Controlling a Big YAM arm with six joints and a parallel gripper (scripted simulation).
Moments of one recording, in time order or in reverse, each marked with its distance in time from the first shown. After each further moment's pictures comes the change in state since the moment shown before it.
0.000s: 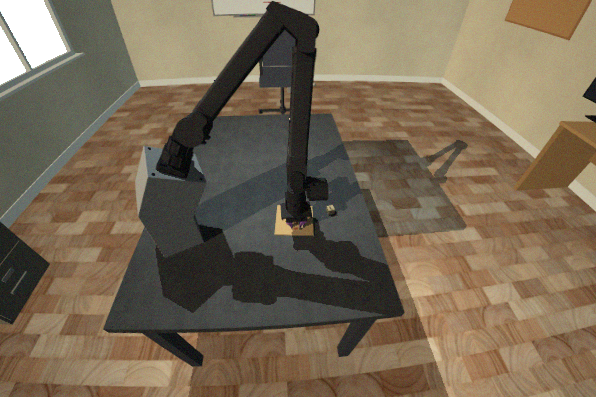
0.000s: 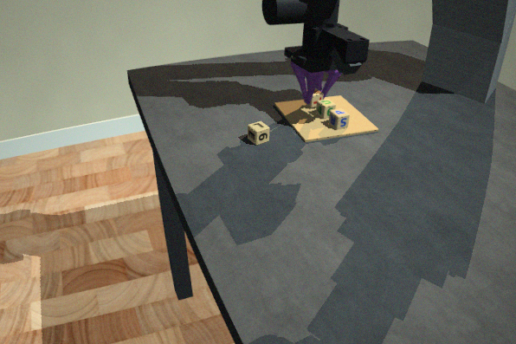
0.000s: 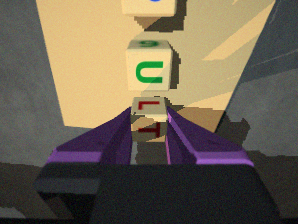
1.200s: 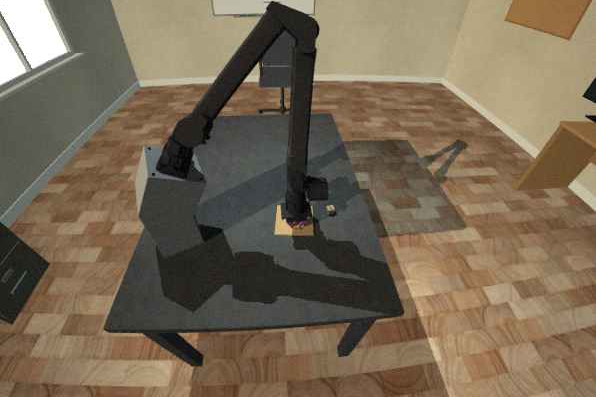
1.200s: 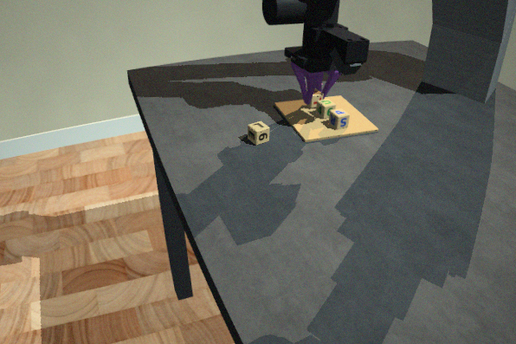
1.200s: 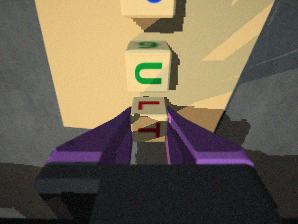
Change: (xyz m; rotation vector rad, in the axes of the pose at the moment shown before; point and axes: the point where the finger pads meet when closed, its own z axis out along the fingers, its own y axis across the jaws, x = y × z) arm -0.001 -0.001 0.000 0.002 0.000 -0.001
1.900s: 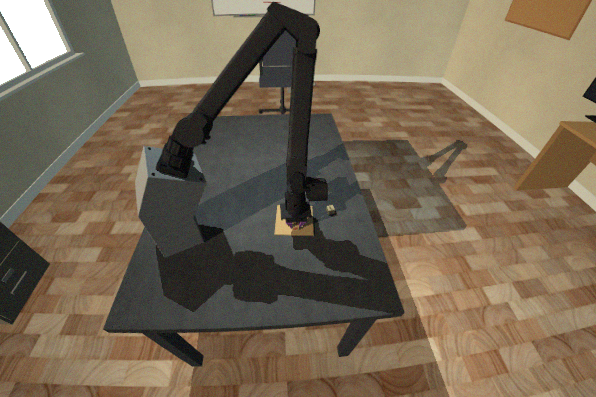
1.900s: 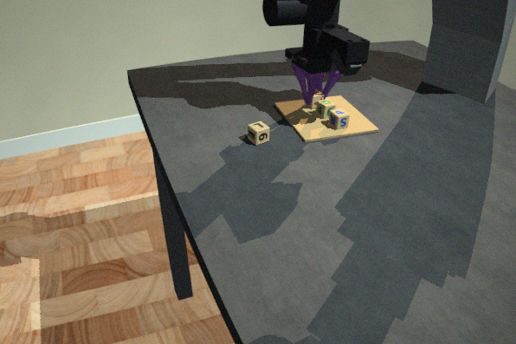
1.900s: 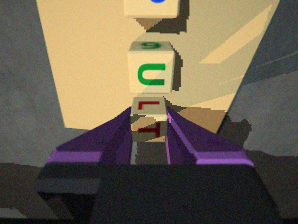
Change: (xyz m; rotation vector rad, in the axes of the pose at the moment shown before) arm 0.000 0.002 0.002 -0.004 0.000 0.001
